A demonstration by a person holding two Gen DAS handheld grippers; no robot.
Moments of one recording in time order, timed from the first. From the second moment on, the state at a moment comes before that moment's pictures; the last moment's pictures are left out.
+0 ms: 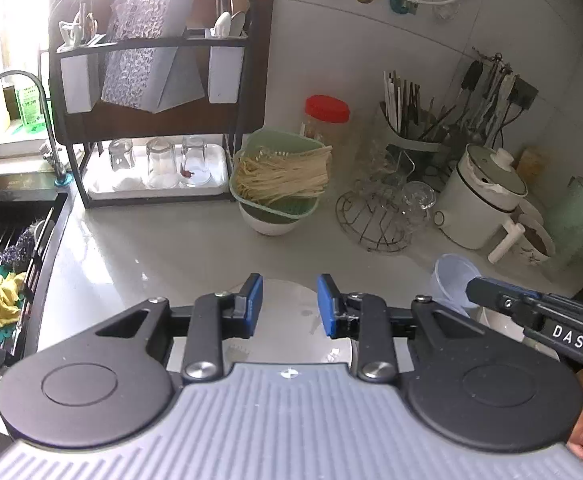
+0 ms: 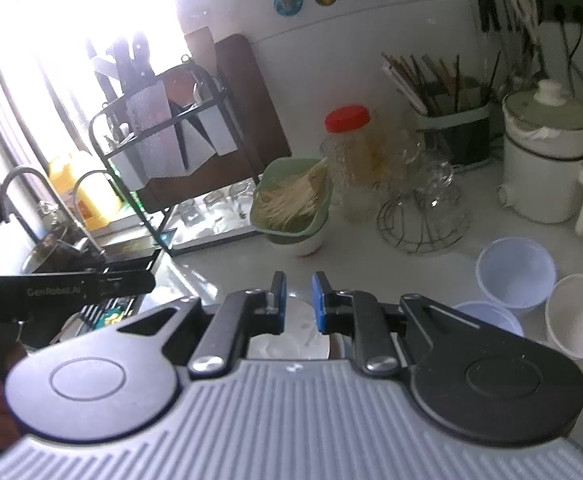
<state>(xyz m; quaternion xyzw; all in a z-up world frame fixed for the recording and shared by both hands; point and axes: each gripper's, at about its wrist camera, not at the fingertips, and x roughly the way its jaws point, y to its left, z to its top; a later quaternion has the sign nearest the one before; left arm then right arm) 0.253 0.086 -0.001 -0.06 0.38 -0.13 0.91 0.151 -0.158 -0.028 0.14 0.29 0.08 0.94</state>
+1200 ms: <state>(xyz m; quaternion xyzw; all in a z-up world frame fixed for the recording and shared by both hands) 0.251 0.030 -0.053 -0.06 0.42 -0.19 0.89 0.122 -0.205 -0.061 0.14 0.32 -0.02 0.94</state>
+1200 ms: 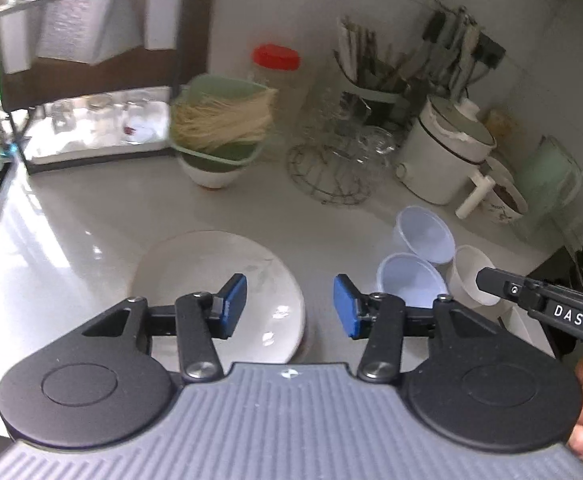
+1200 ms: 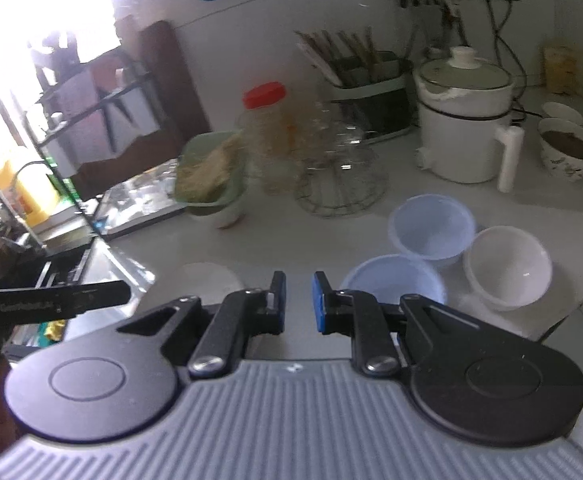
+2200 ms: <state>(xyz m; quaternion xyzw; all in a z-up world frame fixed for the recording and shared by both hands) 0.326 -0.147 -0.165 0.01 0.50 -0.24 0.83 0.155 -0.323 -0.161 0.23 0.39 -0.05 0.89</state>
